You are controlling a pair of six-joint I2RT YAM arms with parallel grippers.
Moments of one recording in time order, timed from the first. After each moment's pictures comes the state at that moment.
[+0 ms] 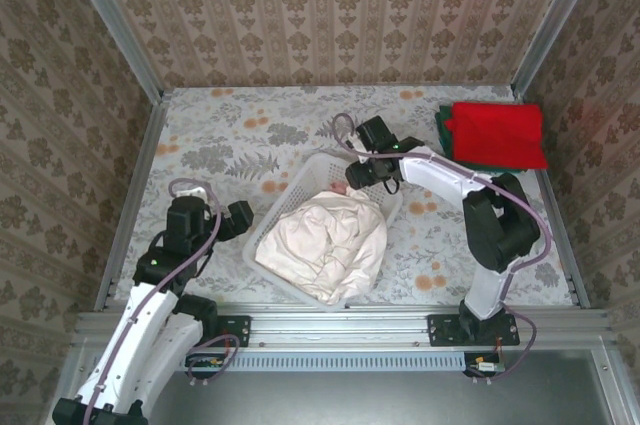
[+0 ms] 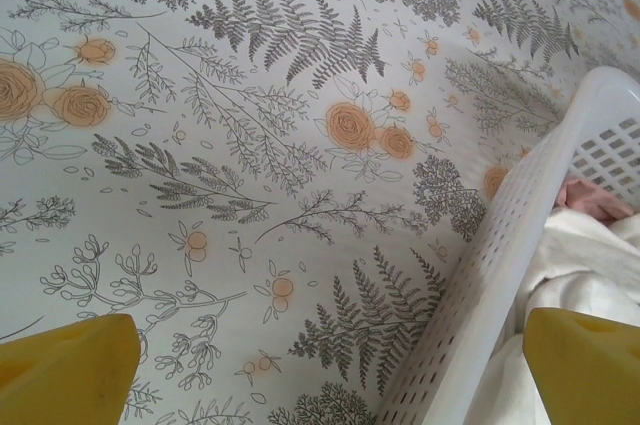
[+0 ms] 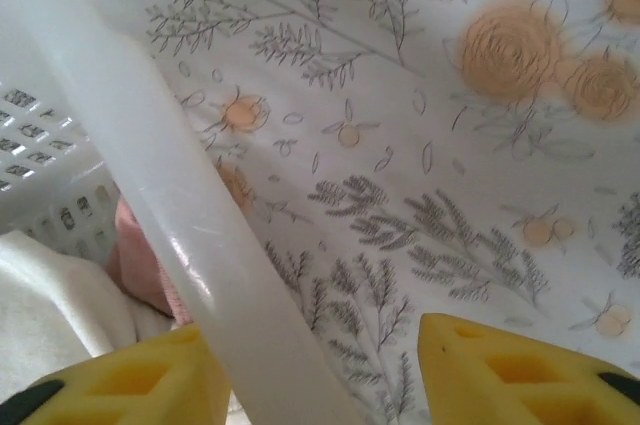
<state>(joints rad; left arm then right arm) -0.31 0.57 0.54 -0.63 0.00 -0.53 0.49 1.82 1.34 -0.57 0.01 0.06</state>
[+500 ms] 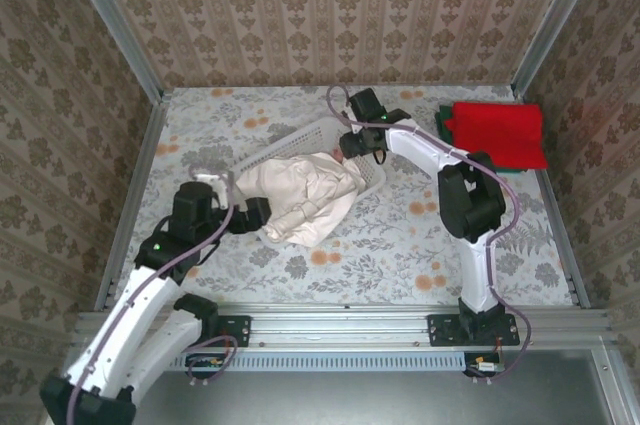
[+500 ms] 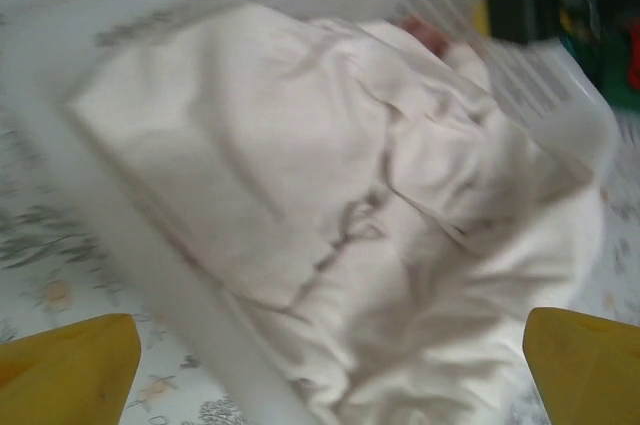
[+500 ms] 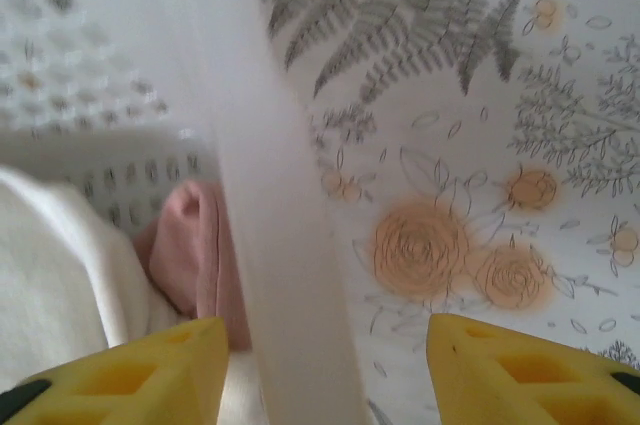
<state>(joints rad) -0.47 0.73 0.69 -0.61 0.14 -0.41 0.43 2.10 1.74 -0.64 0.05 0.08</state>
